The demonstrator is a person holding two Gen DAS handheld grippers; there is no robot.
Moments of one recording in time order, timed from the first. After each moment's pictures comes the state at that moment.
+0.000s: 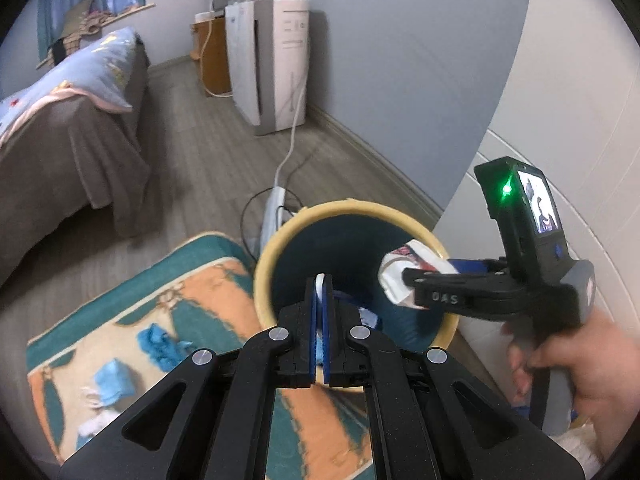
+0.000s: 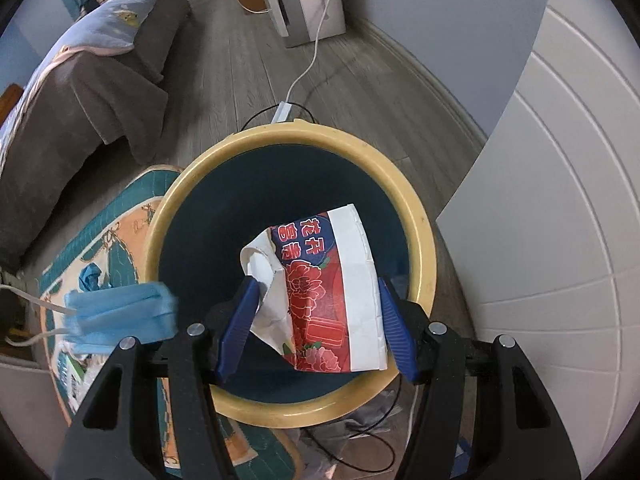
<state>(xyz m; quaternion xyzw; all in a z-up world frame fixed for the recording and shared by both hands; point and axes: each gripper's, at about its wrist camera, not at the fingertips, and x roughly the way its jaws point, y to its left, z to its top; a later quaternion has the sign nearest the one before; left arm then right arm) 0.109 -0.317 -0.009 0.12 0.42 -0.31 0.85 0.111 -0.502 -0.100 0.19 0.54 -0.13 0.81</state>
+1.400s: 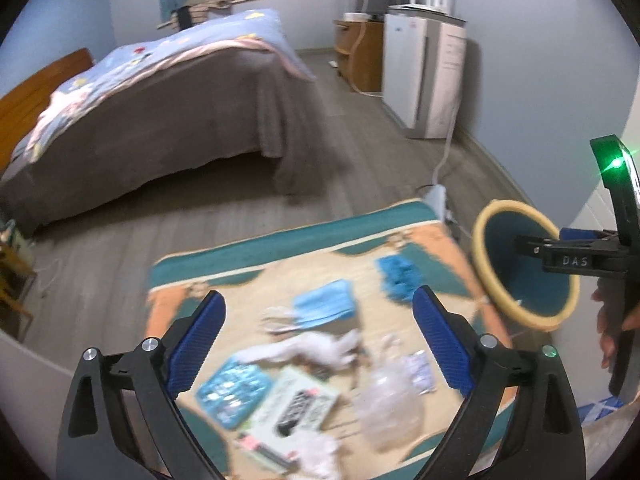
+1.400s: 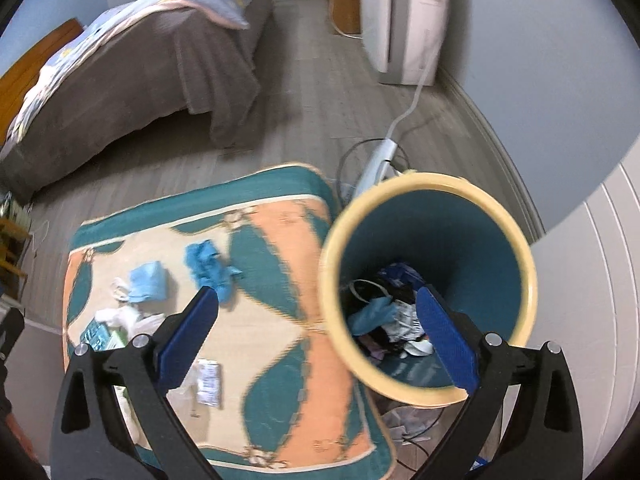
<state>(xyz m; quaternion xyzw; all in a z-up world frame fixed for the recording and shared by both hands) 0.107 -0.056 0.022 0.08 0.41 -0.10 0.90 0.148 -0.316 -0.036 0.07 0.52 -0.05 0.85</state>
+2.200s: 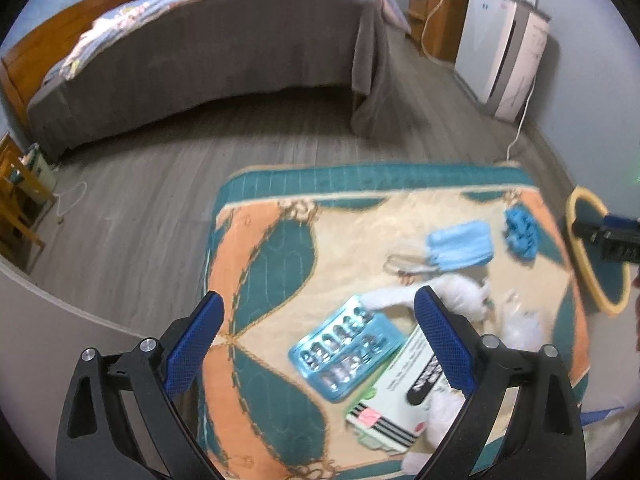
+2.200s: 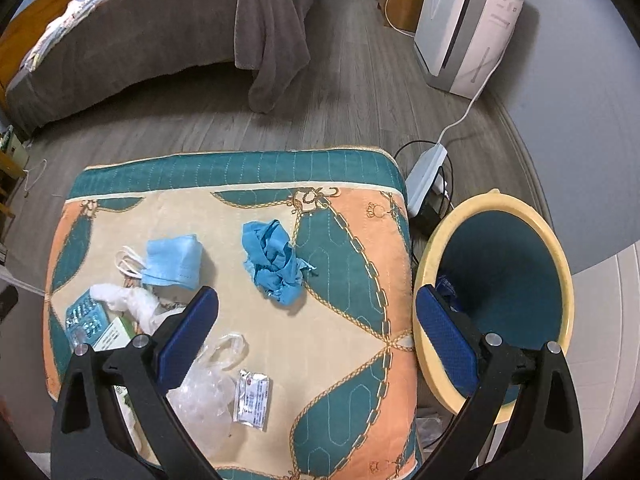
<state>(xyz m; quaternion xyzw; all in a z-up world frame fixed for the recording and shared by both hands) 0.133 0.076 -0.054 0.04 0.50 -0.03 0.87 0.187 -0.227 -0.076 -0.01 0.55 -0.02 0.84</state>
